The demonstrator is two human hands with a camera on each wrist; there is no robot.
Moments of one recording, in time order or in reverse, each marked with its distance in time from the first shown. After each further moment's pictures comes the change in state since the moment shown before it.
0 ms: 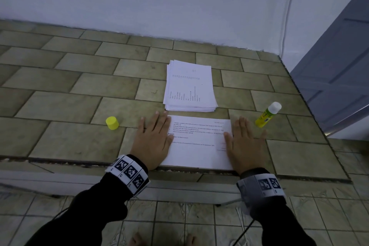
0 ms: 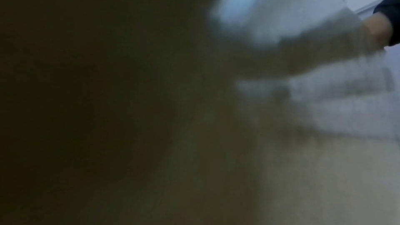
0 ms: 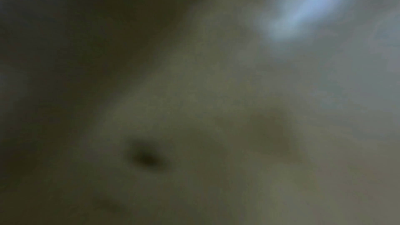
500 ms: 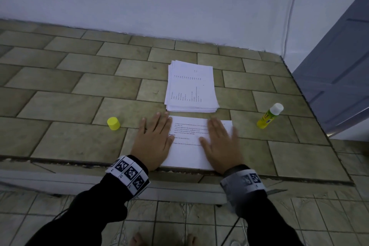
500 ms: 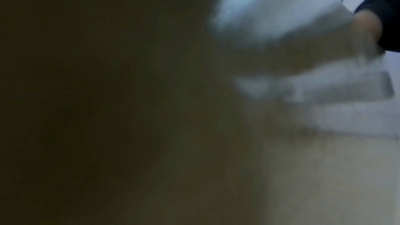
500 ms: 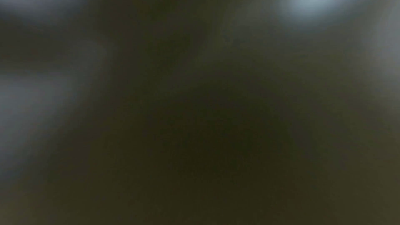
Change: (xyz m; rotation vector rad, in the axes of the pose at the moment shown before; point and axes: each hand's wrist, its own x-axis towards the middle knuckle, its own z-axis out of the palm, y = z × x) left_hand -0.001 -0.003 -0.001 0.036 -0.013 0.003; right_hand 0.002 -0.045 0.007 0.107 -0.069 -0.248
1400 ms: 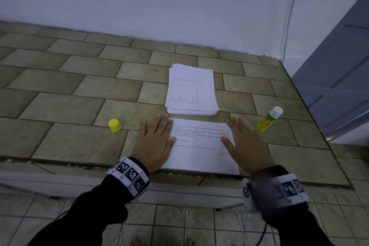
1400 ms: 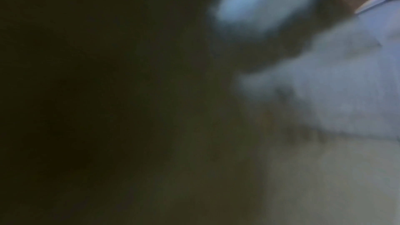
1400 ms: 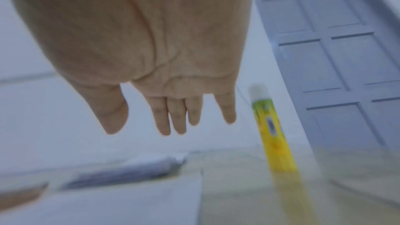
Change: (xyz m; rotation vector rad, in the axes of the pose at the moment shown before) left_hand 0.001 0.002 -0.004 -0.035 -0.156 -0.032; right_hand -0.020 0.026 -0.067 0.011 -0.072 0.050
